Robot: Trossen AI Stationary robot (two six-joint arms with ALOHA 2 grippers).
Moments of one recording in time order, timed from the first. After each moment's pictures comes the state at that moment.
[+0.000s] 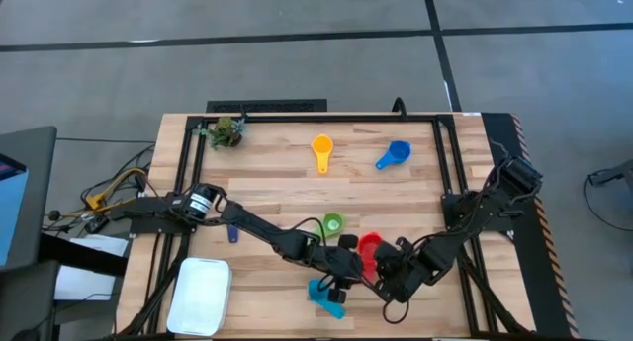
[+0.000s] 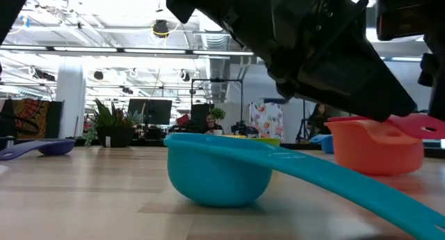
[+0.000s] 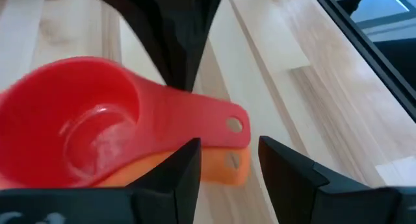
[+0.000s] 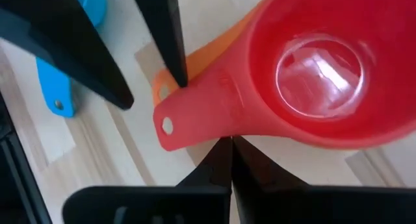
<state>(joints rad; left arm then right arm) -0.35 2.23 1.55 0.14 -0.11 -0.05 0.72 1.62 0.91 -0.45 0.34 1.28</state>
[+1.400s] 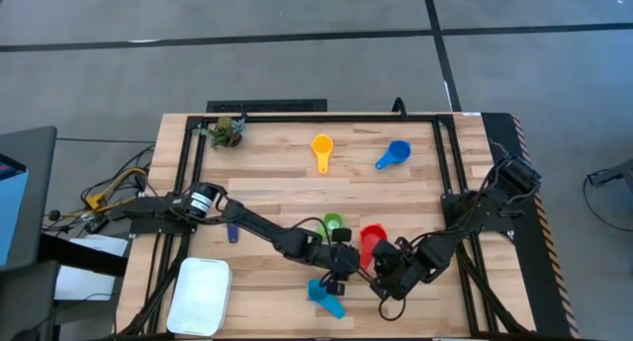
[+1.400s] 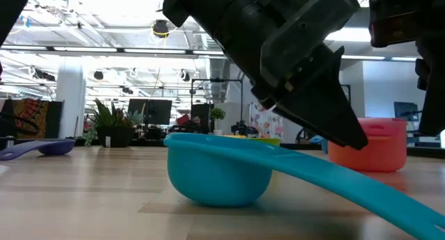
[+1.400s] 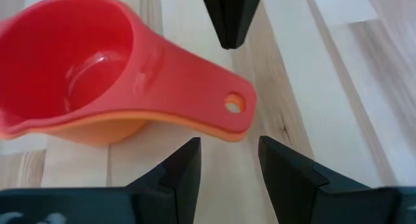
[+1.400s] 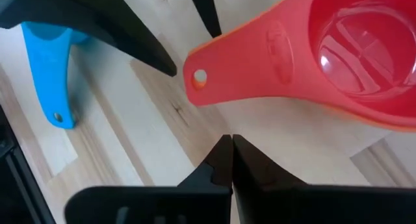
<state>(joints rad) -0.34 2.23 1.55 0.01 -0.21 -0.07 0.70 1.62 0.91 -0.44 0.31 1.33</state>
